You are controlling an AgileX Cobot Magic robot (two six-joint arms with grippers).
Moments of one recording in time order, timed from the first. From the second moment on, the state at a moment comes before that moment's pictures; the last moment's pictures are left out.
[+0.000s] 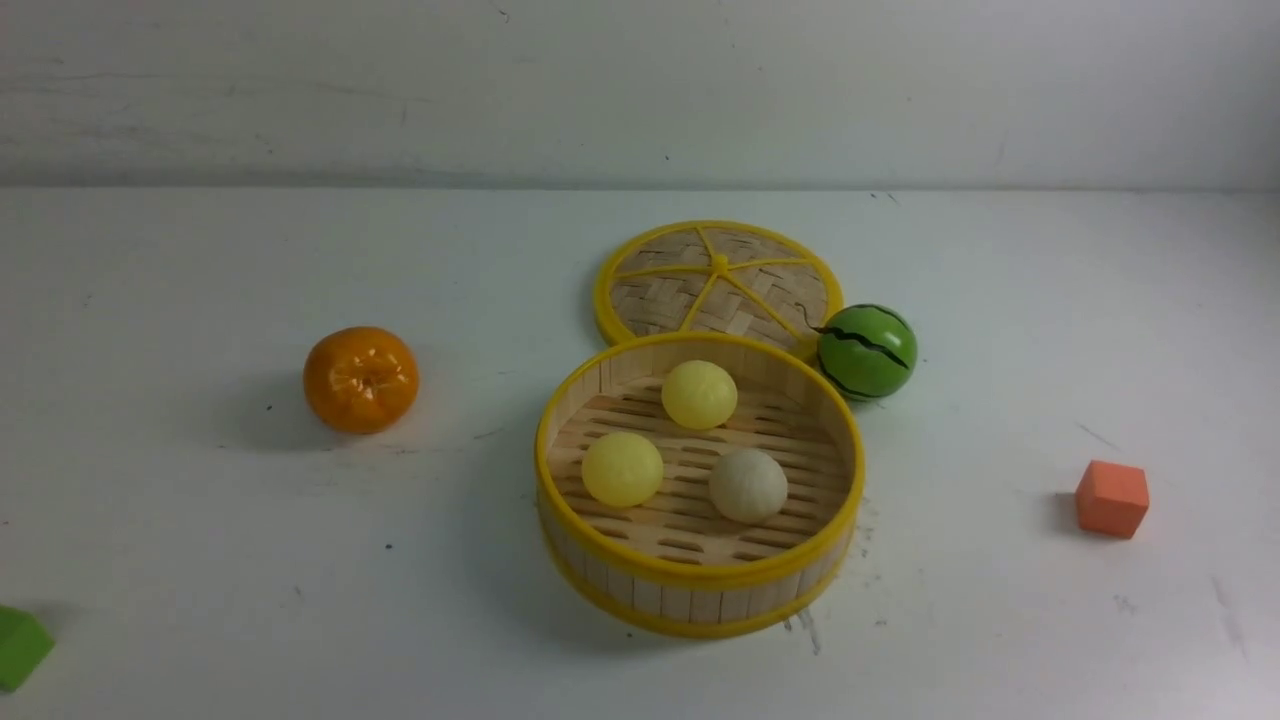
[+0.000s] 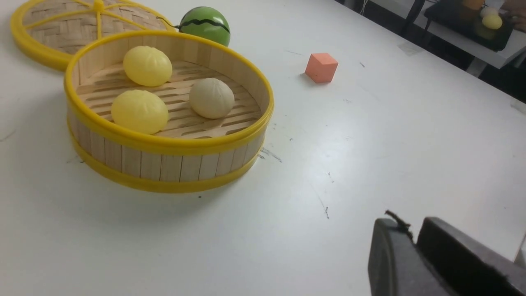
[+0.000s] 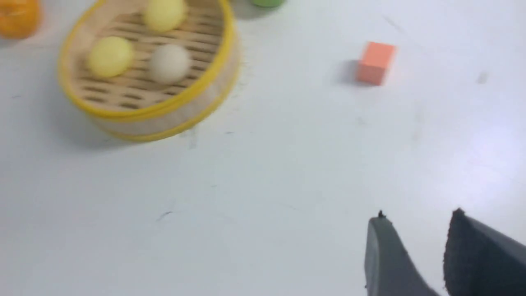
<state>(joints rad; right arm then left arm) 0.19 0.49 -0.94 -0.05 1.27 0.23 -0.90 0.38 -0.29 0.06 0.22 -0.31</state>
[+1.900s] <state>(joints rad) 0.04 -0.01 0.02 0.01 0.38 0.05 -0.80 0.28 -0.25 0.14 0.08 -0.30</state>
